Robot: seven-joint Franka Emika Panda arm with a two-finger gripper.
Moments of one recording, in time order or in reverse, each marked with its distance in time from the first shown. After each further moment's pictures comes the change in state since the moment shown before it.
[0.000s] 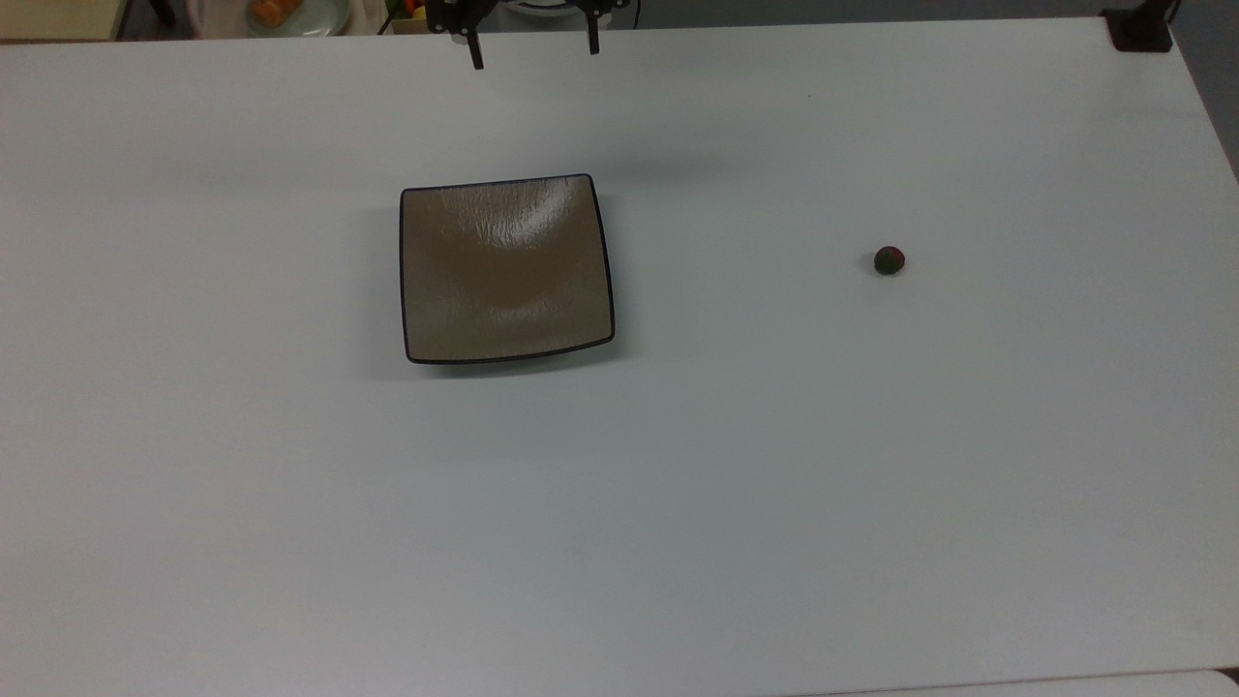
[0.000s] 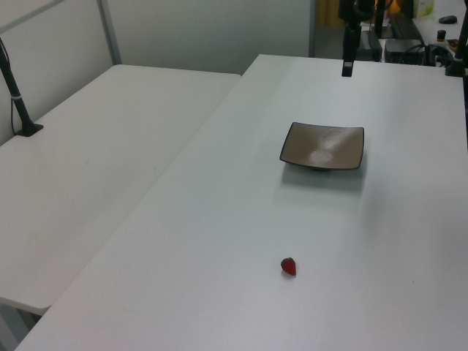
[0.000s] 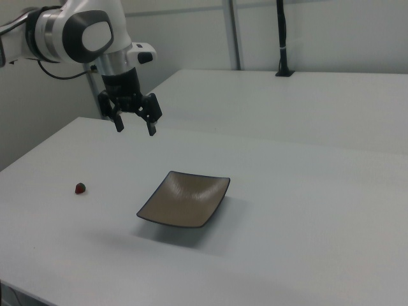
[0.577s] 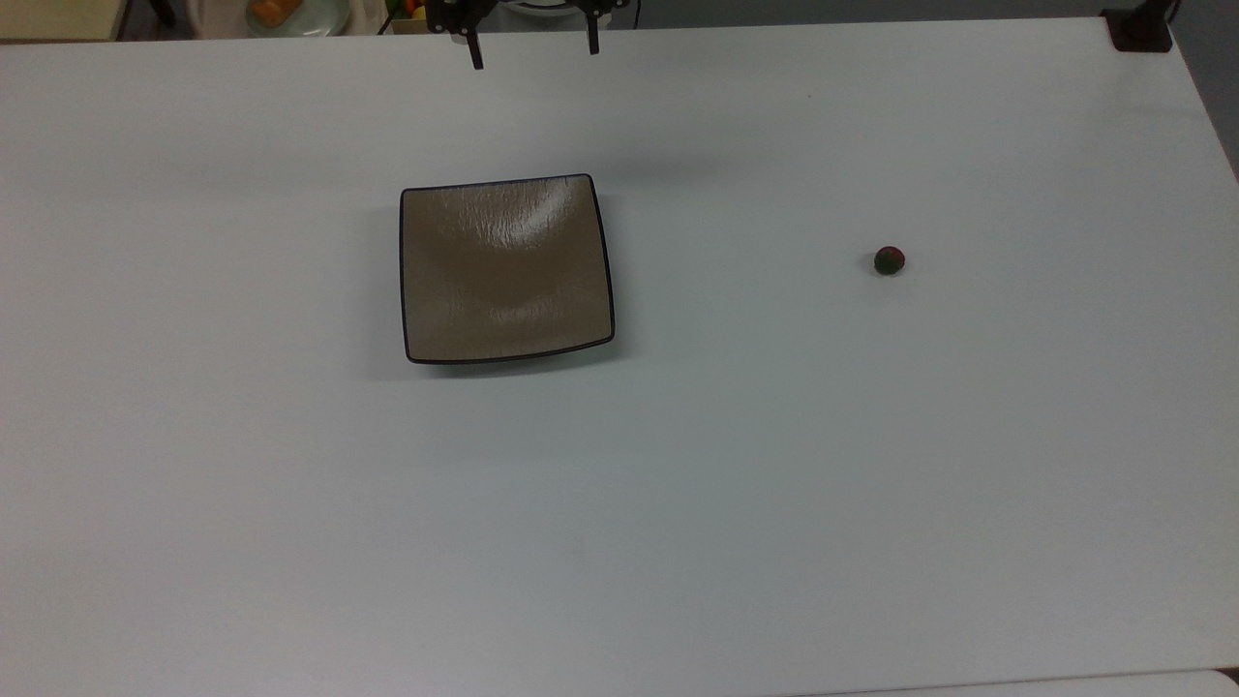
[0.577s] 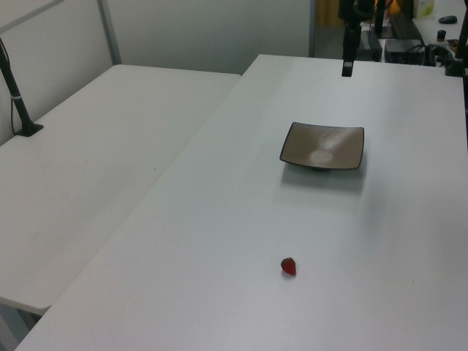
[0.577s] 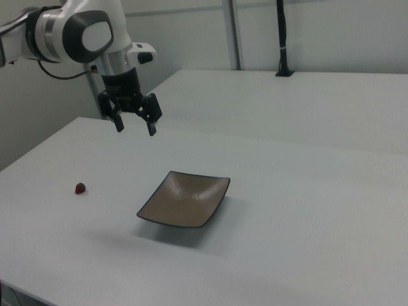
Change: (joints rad) arm 0.000 0.000 0.000 0.000 0.000 0.000 0.000
